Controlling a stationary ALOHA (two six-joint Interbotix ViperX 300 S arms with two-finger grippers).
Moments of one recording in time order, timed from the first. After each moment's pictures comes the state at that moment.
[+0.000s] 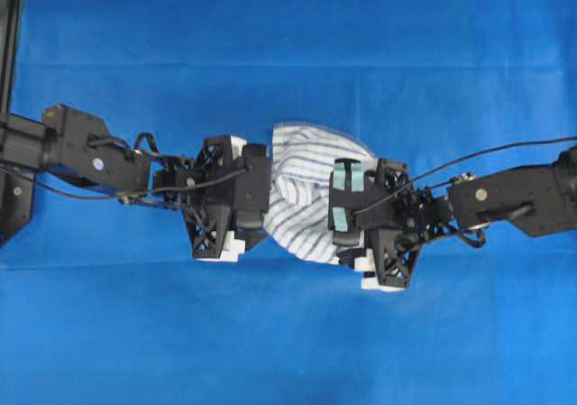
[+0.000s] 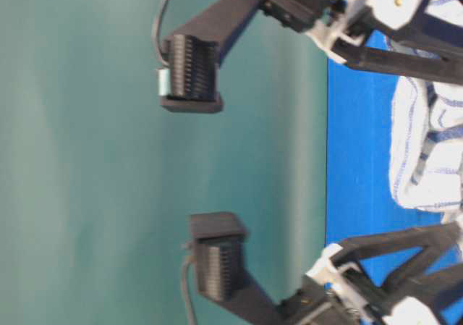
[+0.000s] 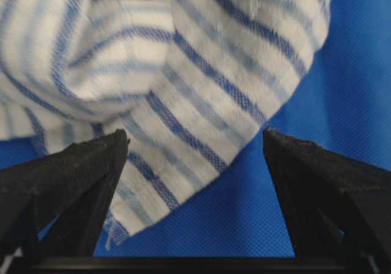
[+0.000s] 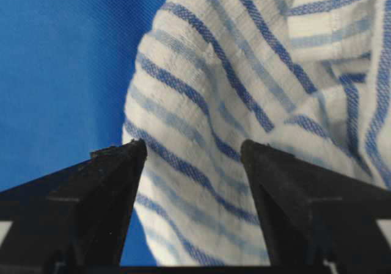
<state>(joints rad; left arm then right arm) -0.06 0.14 0.75 -0.02 -0.14 0.04 0.16 0.12 0.65 -0.18 0.16 0.42</state>
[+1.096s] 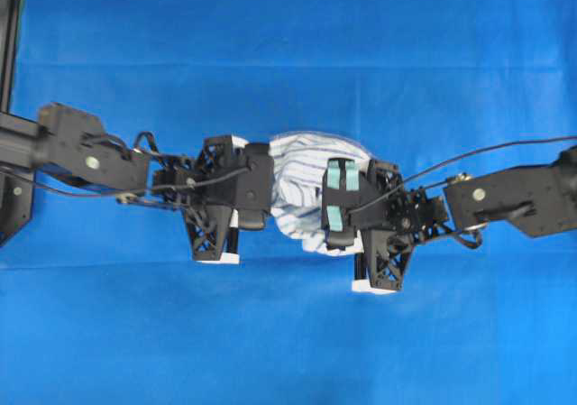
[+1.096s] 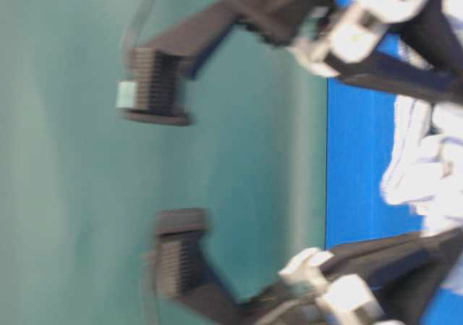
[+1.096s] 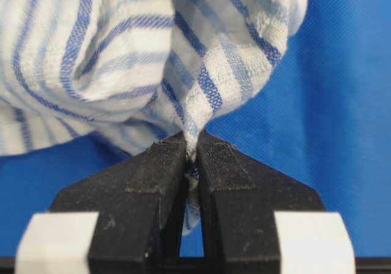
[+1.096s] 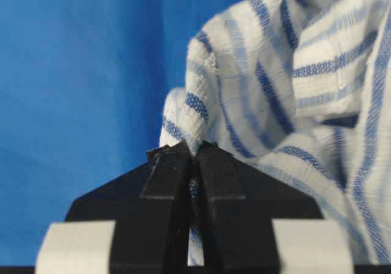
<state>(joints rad) -0.07 0.03 0.72 -0.02 -0.02 0.03 0.15 0.06 0.59 -0.18 0.21 0.42</state>
